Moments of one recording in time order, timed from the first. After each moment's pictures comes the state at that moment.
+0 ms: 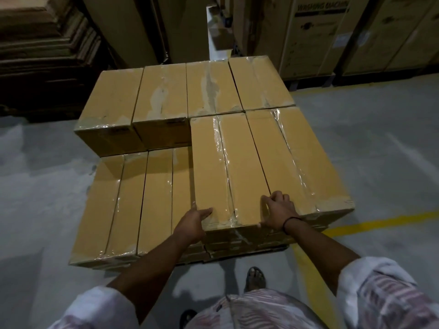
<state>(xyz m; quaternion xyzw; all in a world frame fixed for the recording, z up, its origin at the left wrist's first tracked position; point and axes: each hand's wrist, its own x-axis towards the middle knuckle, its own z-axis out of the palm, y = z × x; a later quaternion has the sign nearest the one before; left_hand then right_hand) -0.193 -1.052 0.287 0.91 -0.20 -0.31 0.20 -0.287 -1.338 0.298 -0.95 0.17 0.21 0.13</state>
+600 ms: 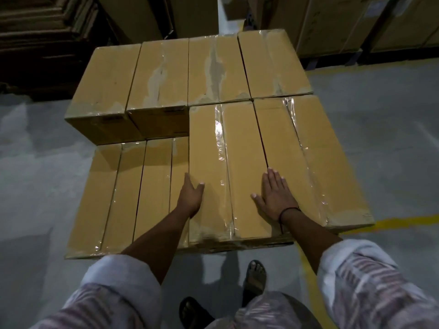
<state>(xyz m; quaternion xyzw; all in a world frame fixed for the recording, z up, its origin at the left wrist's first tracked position) -0.104 -1.114 0.269 0.85 0.05 -0.23 0.47 -0.209 -1.374 0.257 -0.98 0.10 0.16 0.09</state>
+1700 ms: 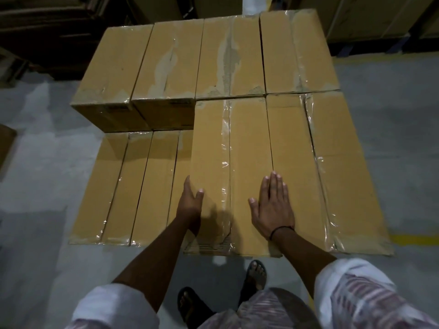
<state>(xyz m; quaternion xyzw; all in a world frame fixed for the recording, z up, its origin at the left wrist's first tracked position) -0.103 -1.124 0.230 0.86 0.09 -0.20 0.46 -0.192 -1.364 0.225 -0.99 0.11 0.07 0.09</state>
